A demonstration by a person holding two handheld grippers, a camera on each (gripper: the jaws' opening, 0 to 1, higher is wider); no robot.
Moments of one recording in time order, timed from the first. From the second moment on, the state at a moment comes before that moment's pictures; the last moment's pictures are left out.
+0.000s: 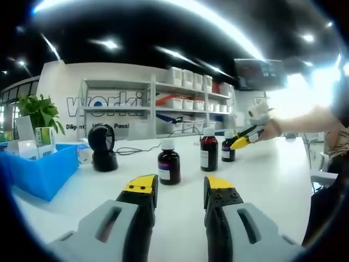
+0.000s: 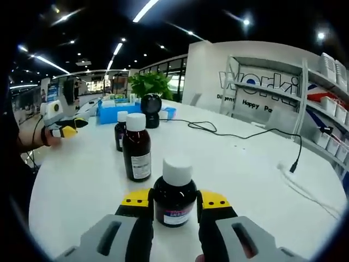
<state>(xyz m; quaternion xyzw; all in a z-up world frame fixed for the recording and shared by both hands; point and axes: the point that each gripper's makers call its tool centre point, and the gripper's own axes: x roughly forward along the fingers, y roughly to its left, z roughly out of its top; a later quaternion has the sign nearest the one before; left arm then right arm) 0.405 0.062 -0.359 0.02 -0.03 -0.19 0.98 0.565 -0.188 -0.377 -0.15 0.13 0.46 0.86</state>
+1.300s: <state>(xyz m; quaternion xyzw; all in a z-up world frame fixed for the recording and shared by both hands) 0.404 0.062 -0.358 0.02 -0.04 -0.19 0.98 0.572 -0.195 -0.377 -0.10 0.14 0.25 0.95</state>
